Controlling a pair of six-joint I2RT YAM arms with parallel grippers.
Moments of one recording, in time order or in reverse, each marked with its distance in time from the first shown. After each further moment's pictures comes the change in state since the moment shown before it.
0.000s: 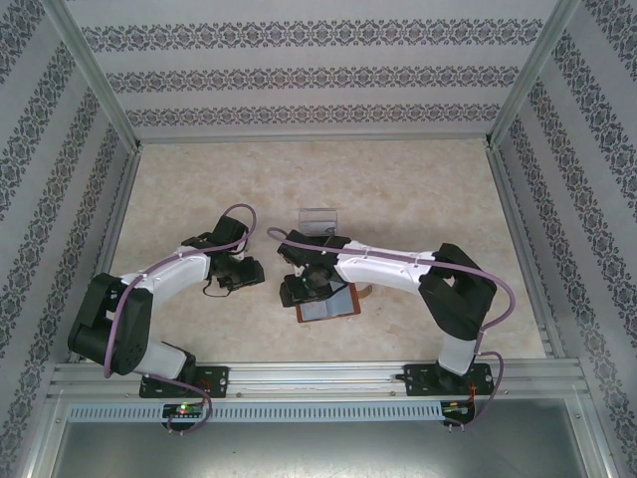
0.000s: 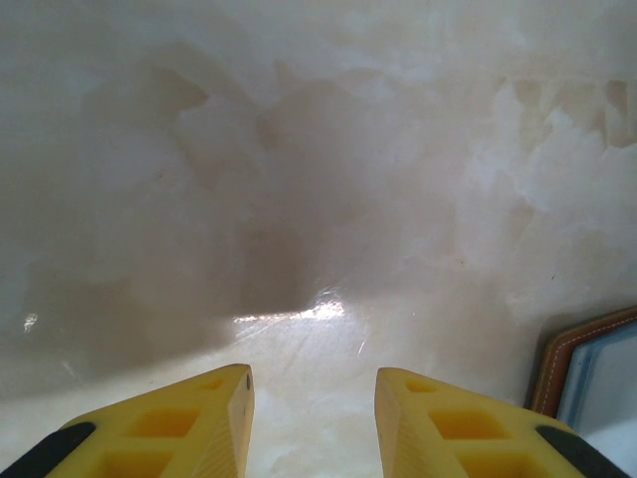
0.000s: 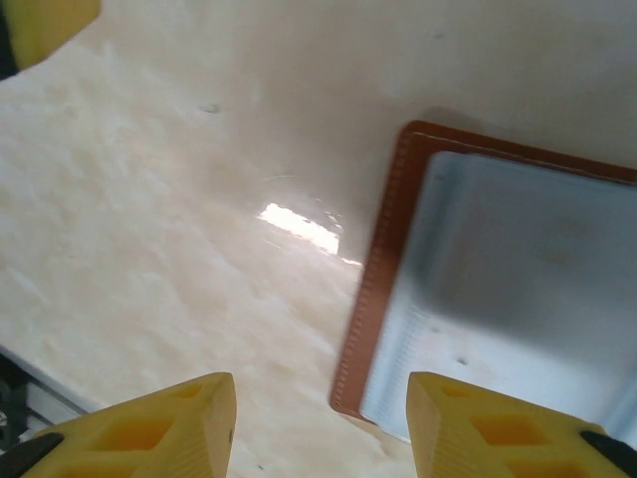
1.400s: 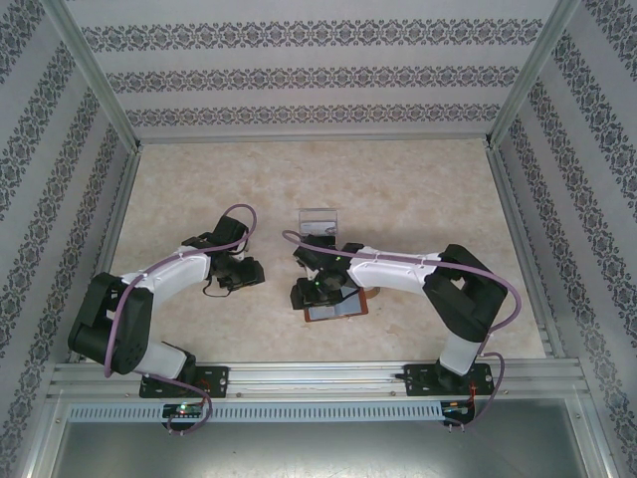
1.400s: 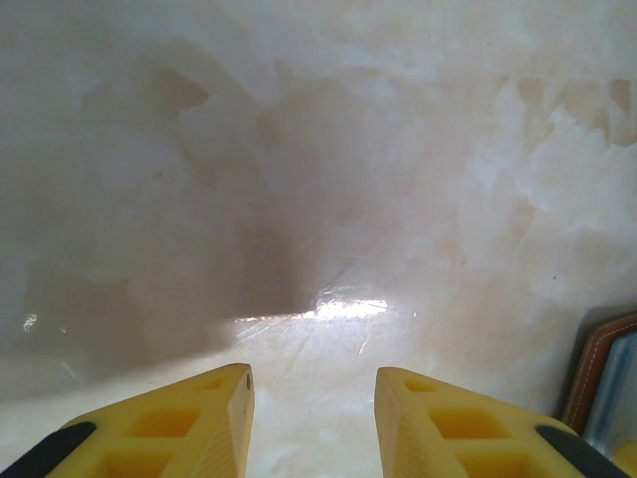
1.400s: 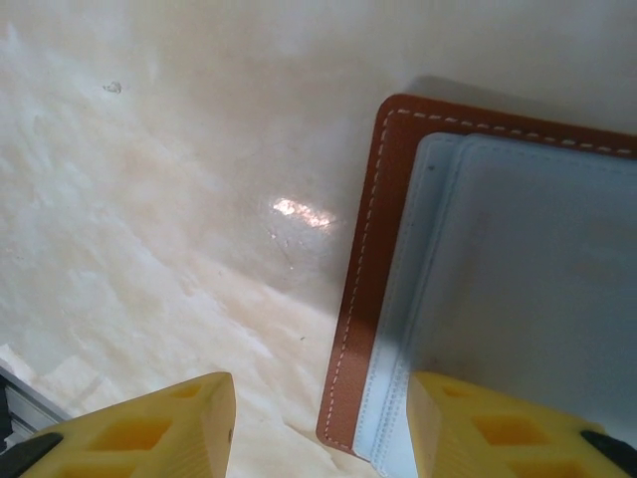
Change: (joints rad) left arm -0.004 0.005 0.000 0.000 0.000 0.000; right arm -0.058 -0.059 -0.173 0.126 -0.043 0.023
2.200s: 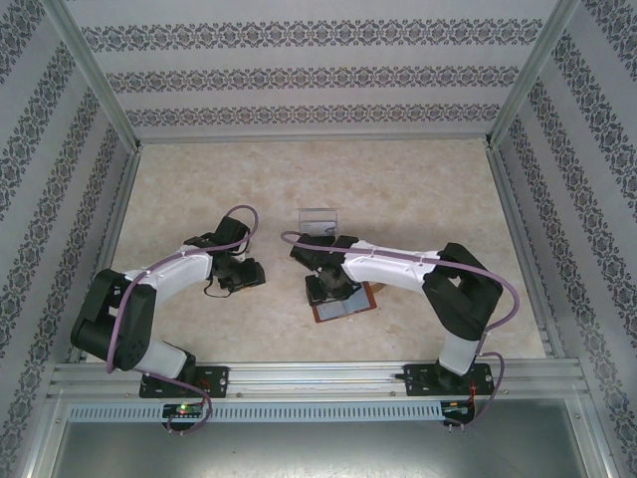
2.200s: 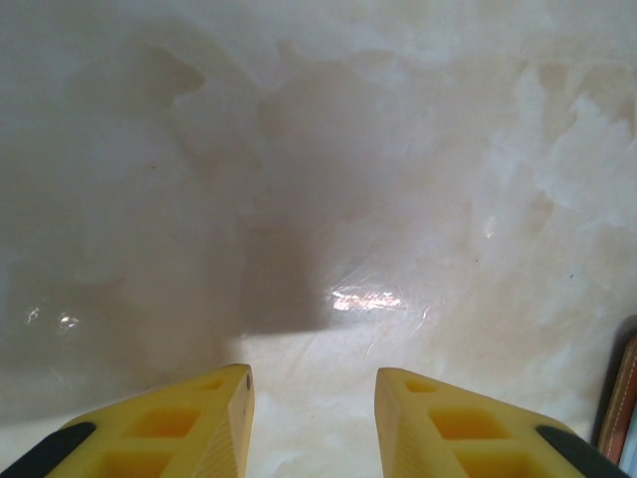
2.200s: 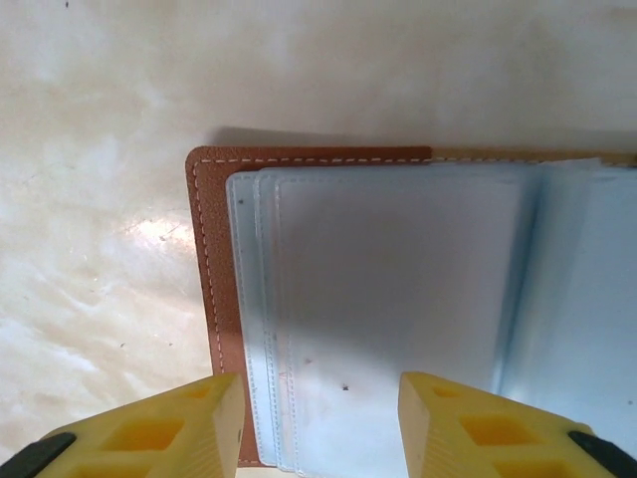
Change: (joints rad) left arm -0.003 0.021 0.002 0.000 0.004 0.000; right arm 0.026 0.032 0.123 -0.287 0.269 -0.010
